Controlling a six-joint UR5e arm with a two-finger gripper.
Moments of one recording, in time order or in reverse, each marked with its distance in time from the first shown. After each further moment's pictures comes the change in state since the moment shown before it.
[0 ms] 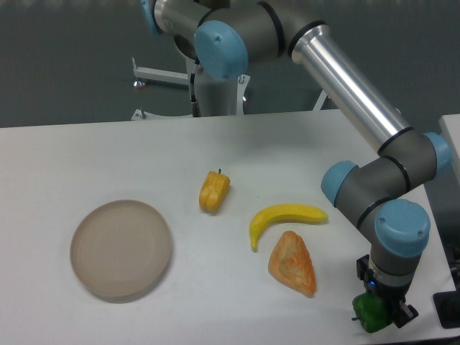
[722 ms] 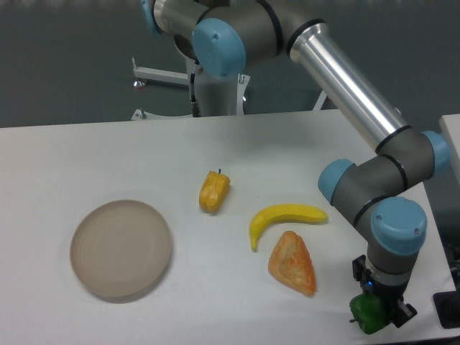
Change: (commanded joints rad) arm -0.017 0.092 -0.103 -0.006 -0.035 -0.119
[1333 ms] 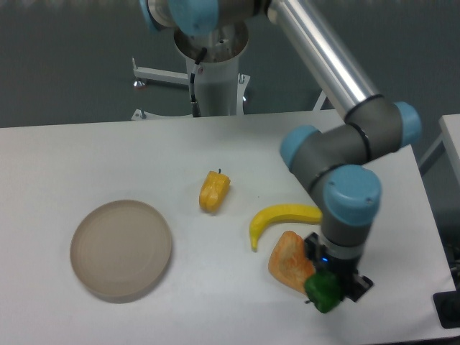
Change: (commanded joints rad) arm -0.135 0.288 -0.360 0.006 -0.006 -0.330
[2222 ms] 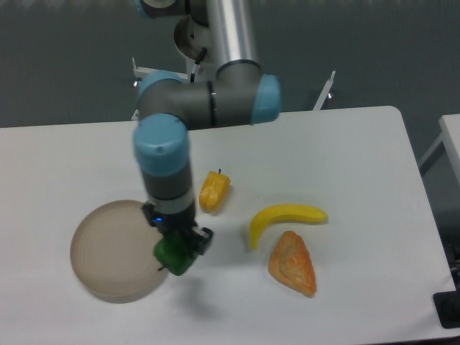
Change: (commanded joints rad) arm -0.331 0.140 -0.233 0.028 0.002 -0.667
